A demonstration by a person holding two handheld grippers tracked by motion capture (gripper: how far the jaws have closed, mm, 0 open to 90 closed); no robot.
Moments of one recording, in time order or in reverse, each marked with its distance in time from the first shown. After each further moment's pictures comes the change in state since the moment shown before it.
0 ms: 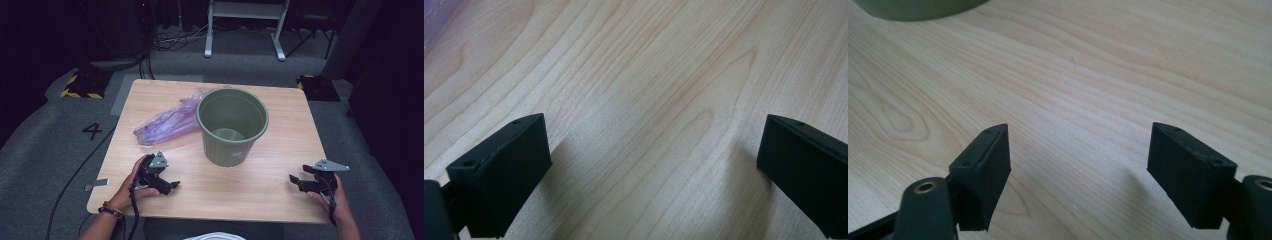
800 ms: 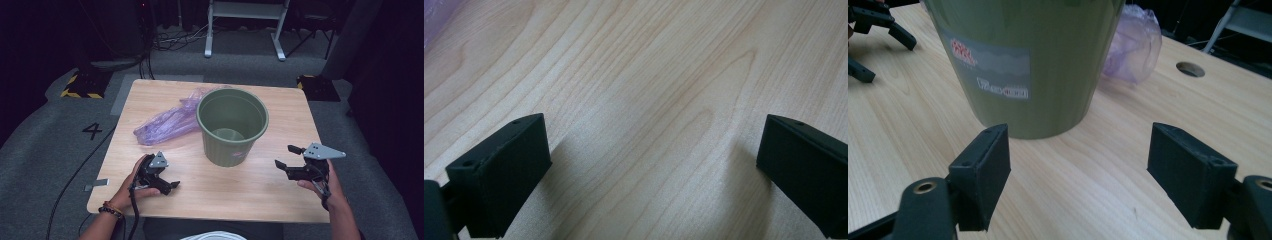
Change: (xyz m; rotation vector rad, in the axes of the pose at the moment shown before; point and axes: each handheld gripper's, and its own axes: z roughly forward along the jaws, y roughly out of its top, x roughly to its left) left arm 0.000 0.000 0.000 0.001 -0.001 0.000; right arm 0.051 0.088 -0.022 -0.193 0.116 -0.198
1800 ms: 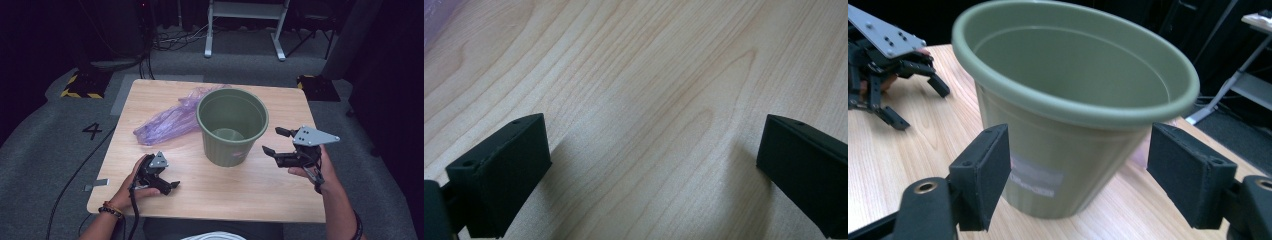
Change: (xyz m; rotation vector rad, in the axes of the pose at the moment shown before) left arm 0.000 0.000 0.000 0.000 0.000 -0.001; right arm 0.025 0.077 0.002 -0.090 0.047 -0.156
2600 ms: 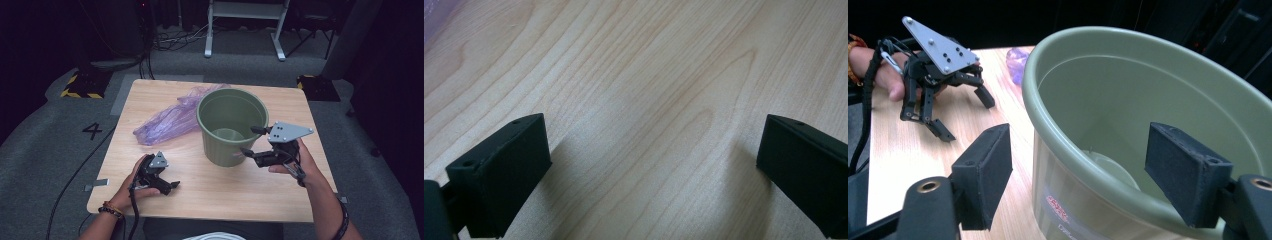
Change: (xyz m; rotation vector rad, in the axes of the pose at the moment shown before) left arm 0.000 0.000 0.000 0.000 0.000 0.000; right arm 0.028 0.039 0.036 0.027 0.143 -0.076
